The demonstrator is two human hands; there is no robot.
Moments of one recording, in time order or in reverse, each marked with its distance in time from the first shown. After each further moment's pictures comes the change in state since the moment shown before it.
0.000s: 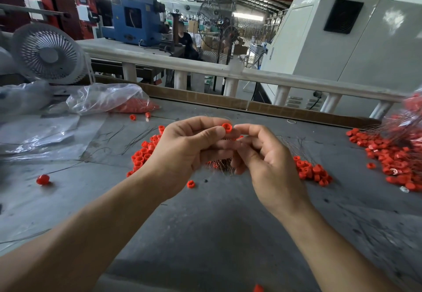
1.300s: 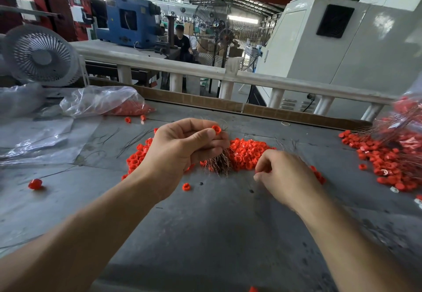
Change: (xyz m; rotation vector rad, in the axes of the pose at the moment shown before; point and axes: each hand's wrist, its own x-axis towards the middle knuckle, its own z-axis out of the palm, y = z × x) left_hand 0.003 0.000 -0.006 0.054 0.068 0.030; right_hand 0.012 0.018 -0.050 -1.080 -0.074 0.295
